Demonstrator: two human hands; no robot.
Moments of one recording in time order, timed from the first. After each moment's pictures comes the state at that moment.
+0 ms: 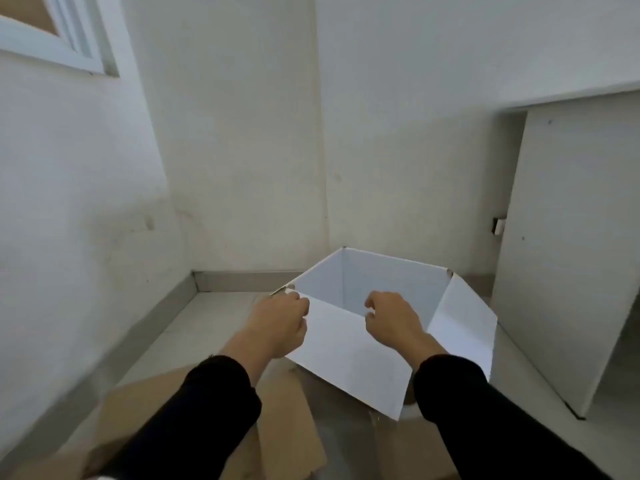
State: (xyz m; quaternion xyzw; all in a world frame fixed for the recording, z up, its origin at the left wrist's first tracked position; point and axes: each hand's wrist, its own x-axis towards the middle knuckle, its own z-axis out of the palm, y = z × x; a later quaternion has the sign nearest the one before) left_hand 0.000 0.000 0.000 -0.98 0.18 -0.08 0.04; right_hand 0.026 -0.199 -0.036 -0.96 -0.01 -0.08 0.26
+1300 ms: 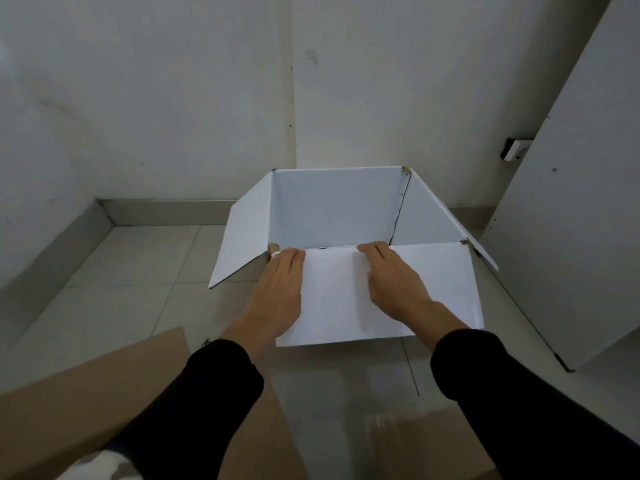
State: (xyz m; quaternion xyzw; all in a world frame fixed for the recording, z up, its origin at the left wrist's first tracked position) left_hand 0.176 -0.011 -0.136 -0.95 0.24 -0.13 -0.13; right_hand 0.164 -0.210 -0.123 -0.98 -0.07 -0.12 0.17
